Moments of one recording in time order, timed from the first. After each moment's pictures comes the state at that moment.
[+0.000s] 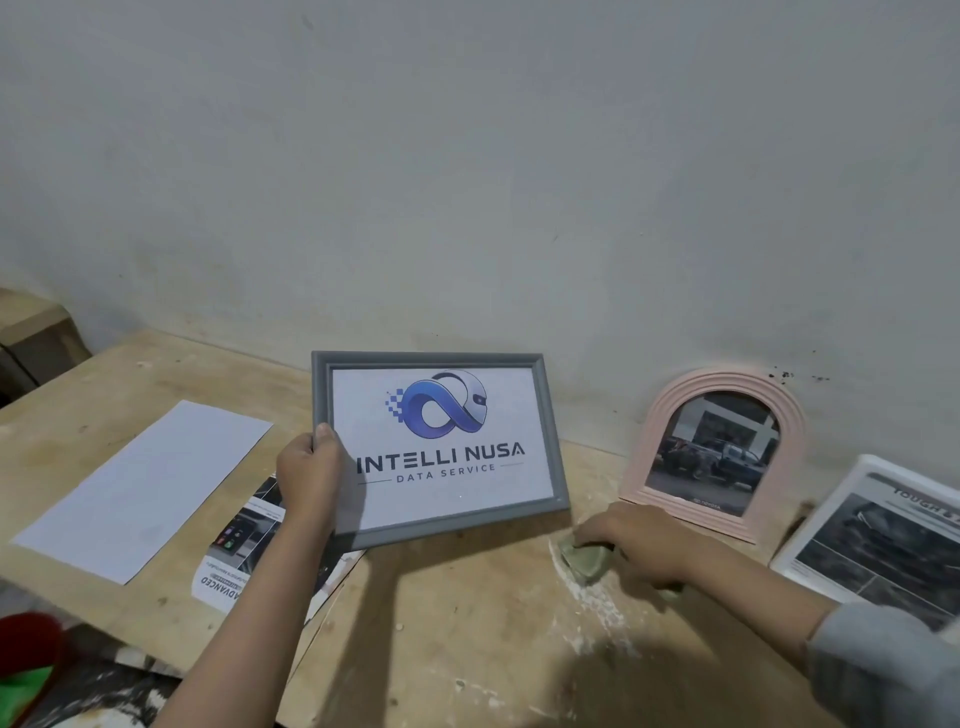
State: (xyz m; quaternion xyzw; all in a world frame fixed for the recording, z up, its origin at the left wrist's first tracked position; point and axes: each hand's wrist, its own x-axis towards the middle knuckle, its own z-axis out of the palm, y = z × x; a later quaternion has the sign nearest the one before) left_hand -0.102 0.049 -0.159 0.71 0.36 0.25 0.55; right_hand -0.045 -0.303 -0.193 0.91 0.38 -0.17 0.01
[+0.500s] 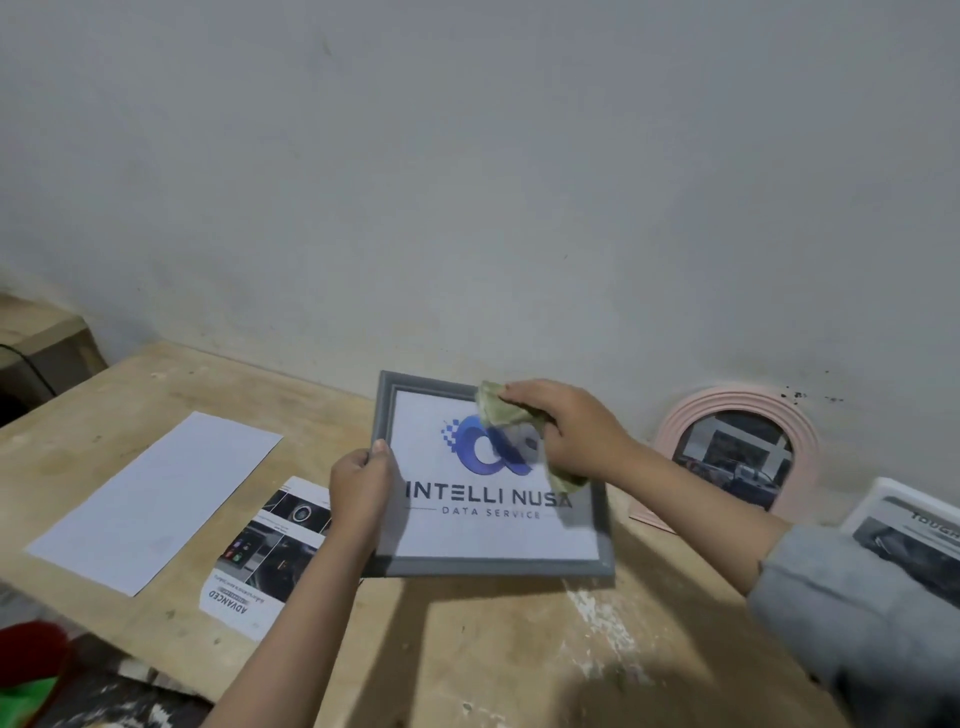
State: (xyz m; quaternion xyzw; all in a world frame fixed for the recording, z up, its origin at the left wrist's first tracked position) left_hand -0.094 0.022 -0.163 0.72 0.31 0.18 0.60; right_hand -0.003 -0.204 -0.096 0.88 0.36 0.04 -0.30
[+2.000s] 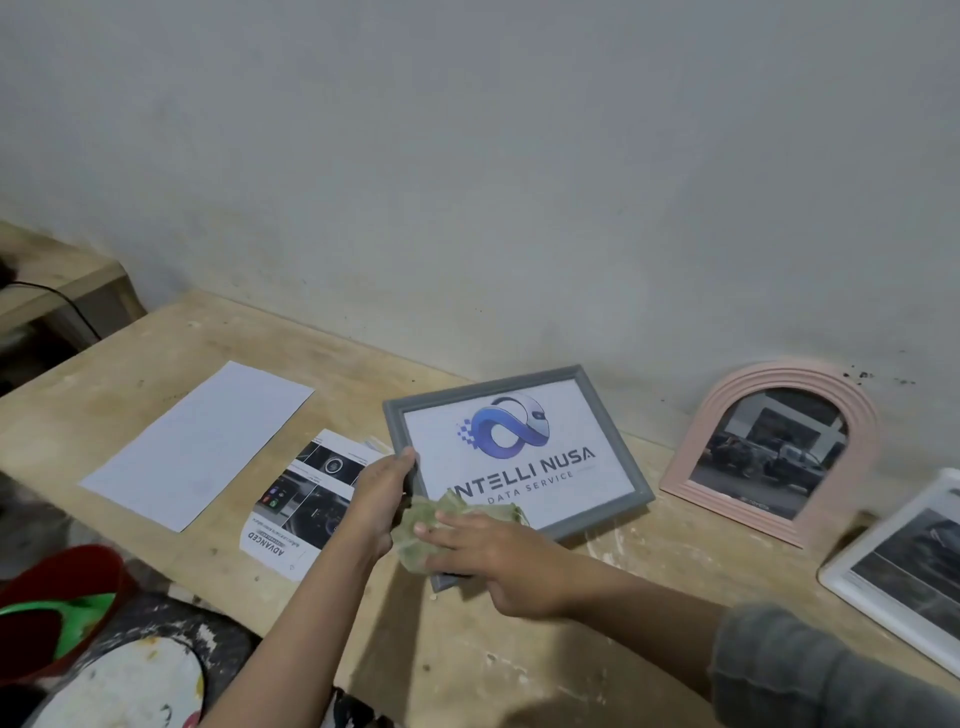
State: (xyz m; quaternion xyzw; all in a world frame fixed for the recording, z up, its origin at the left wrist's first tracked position) left_hand -0.125 0.034 -0.189 0.58 0.35 0.02 0.73; right_hand -0.109 -0.150 -0.196 0.75 0.61 -0.11 -0.20
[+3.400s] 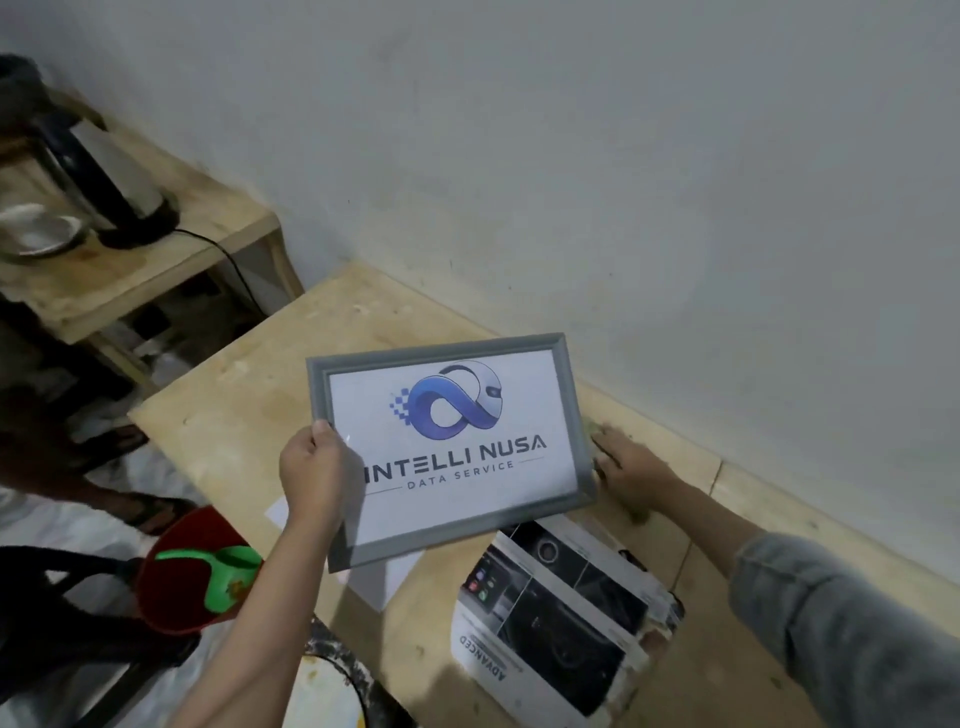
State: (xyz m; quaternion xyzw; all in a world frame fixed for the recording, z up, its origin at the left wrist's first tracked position) left_hand -0.112 0.412 -0.209 0.64 0.50 0.30 0.50; right_hand 0.105 0.122 -0.288 0.91 0.29 -0.23 -0.18
